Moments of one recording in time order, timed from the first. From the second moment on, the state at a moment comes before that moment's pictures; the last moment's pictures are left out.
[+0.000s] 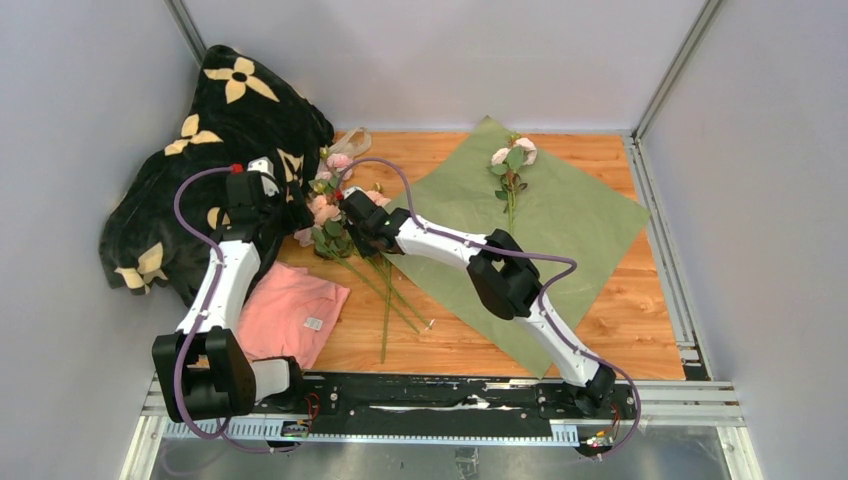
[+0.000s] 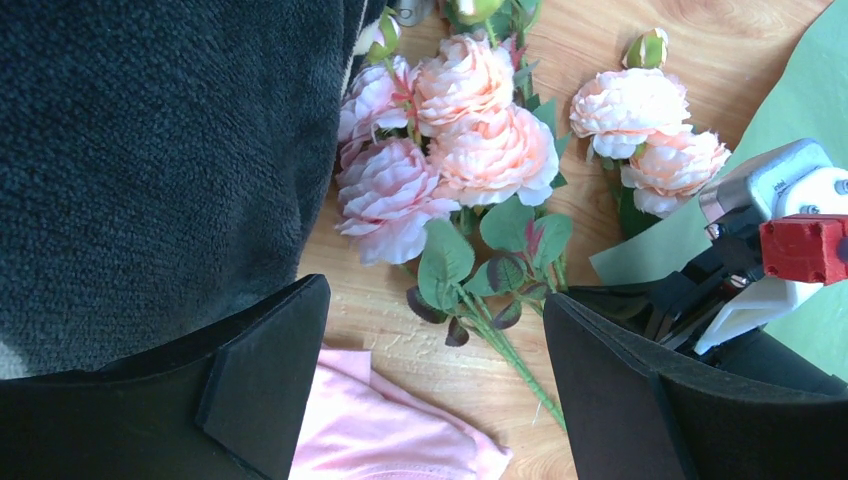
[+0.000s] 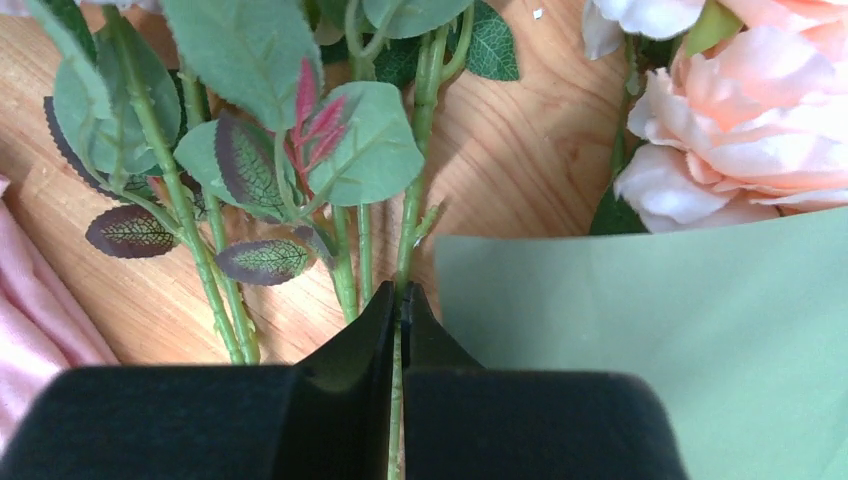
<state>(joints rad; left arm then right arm) 0.13 1.23 0.91 -0.36 0.10 -0.24 0.96 2.43 2.05 -0.45 0.12 0.25</state>
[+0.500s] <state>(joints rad) 0.13 1.19 0.90 -0.35 0.11 -0.24 0.96 1.94 1.74 -0.24 0.12 0.28</state>
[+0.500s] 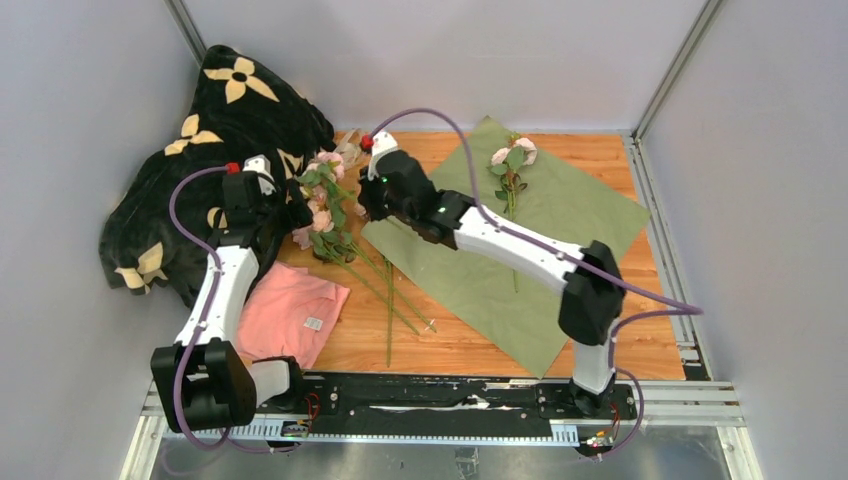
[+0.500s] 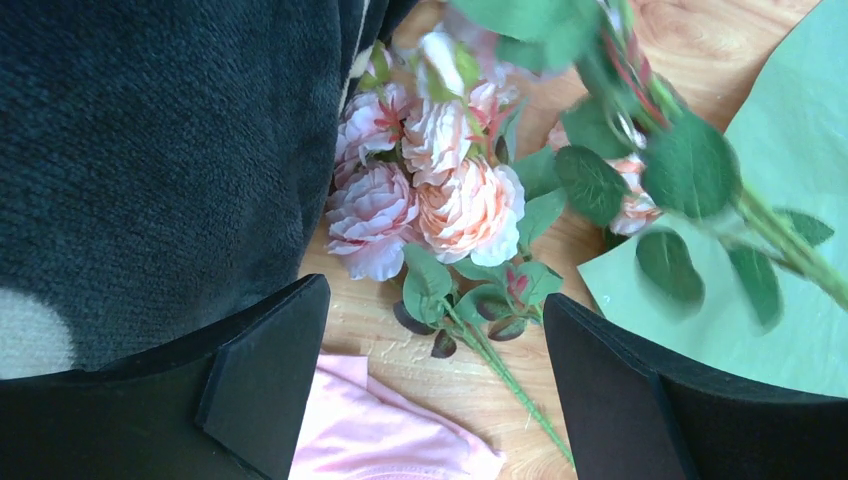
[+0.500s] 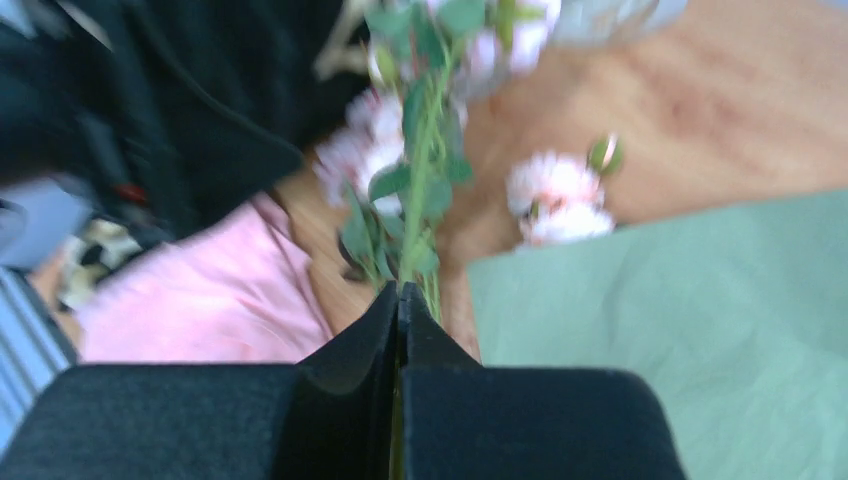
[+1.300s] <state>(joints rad) 0.13 1.24 0.87 -0.32 0.22 -0.27 0.96 2.07 1.72 -0.32 0.14 0.22</state>
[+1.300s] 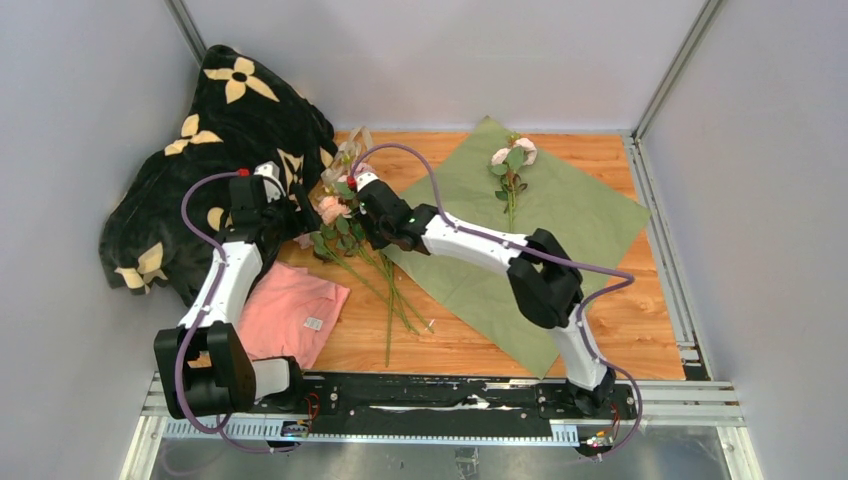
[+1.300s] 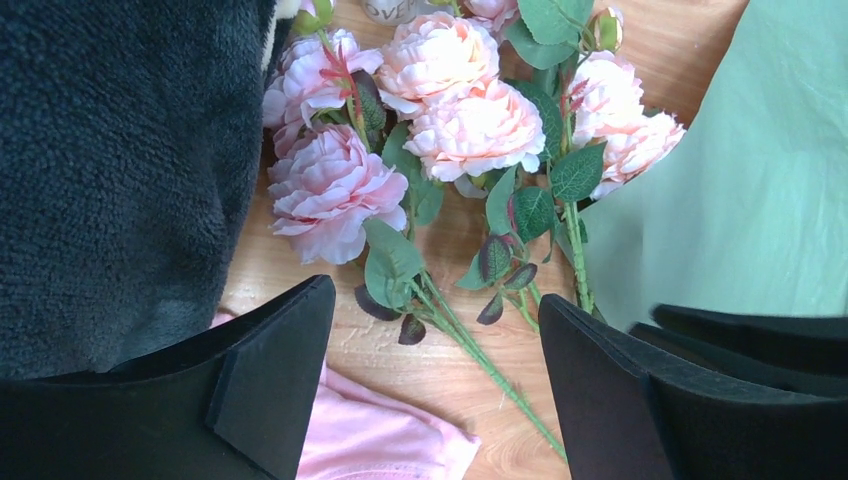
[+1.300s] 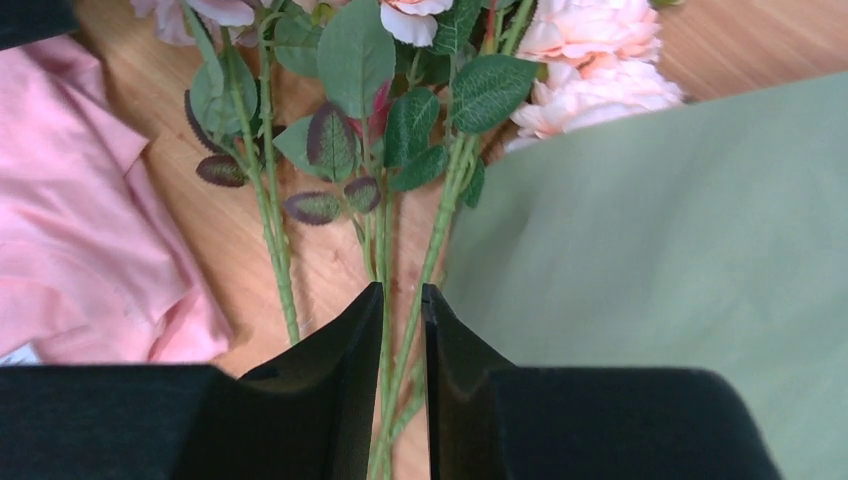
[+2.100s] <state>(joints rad) 0.13 1.24 0.86 -0.31 0.26 -0.27 0.95 2.38 1.98 -0.40 0.18 0.20</state>
